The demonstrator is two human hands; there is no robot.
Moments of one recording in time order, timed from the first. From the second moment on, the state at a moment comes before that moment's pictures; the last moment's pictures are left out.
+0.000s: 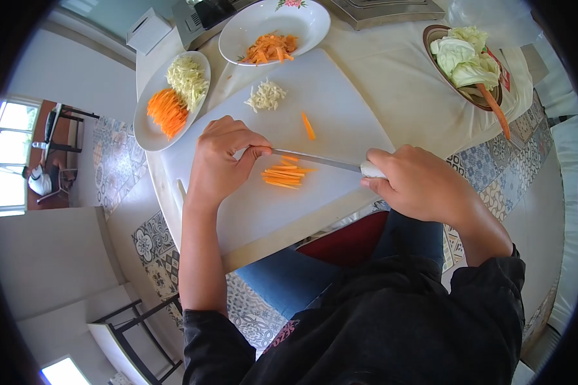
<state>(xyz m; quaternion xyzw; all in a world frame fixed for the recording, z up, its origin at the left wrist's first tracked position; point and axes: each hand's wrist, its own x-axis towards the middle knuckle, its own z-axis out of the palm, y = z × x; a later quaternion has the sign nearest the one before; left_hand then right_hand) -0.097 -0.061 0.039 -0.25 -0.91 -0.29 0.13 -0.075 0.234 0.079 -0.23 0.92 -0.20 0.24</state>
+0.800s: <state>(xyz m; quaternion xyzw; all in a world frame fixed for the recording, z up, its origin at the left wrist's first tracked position) -0.086 -0.040 0.040 -0.32 -0.91 -0.28 0.02 -0.050 0.234 0.053 -0.28 0.94 -0.17 0.13</state>
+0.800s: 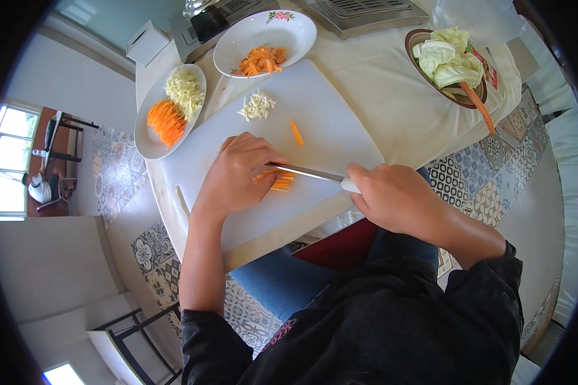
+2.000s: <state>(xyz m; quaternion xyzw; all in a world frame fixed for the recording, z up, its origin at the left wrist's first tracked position) -0.079 -0.047 0.055 -0.34 -0.87 -0.32 0.14 -0.067 0.247 0.046 -0.19 0.84 -0.40 0.32</state>
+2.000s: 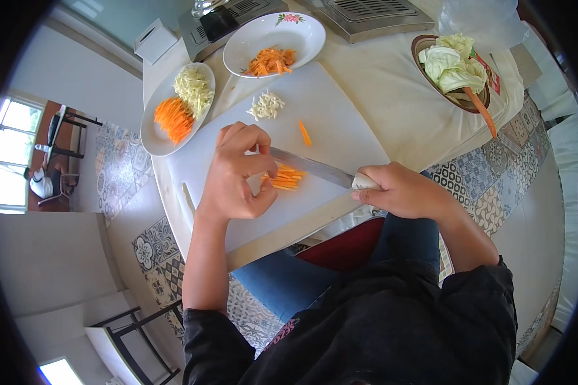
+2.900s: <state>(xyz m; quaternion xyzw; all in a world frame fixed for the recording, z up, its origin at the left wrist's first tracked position) -0.091 -0.046 0.037 -0.28 -0.89 -0.35 0.01 -0.032 0.271 0.073 -0.12 0.92 -0.33 0.16</state>
